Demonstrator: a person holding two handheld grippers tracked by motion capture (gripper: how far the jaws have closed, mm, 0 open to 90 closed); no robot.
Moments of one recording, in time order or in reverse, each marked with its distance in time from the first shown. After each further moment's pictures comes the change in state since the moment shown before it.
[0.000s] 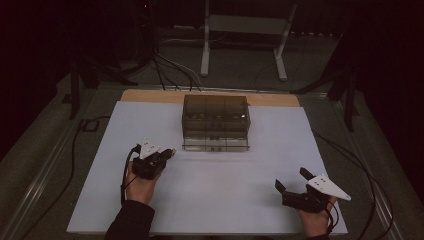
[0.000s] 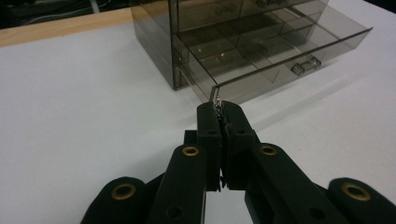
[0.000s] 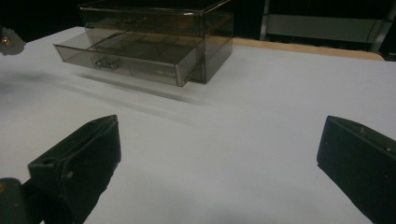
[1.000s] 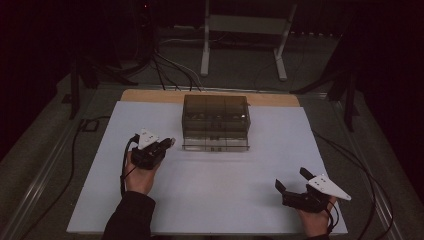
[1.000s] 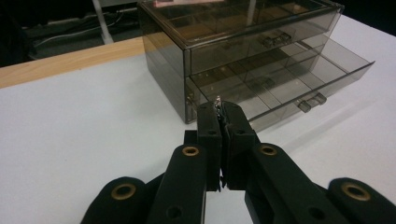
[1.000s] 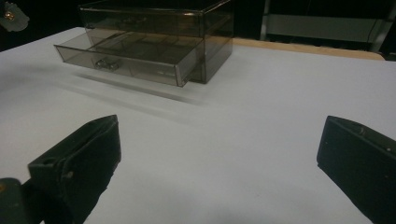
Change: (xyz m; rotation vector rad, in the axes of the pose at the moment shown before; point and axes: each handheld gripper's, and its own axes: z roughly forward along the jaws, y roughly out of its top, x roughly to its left) left arm 0.008 0.026 0.000 -0.051 0.017 0.017; right arm 0.000 0.000 0.000 -0.001 0.002 0.003
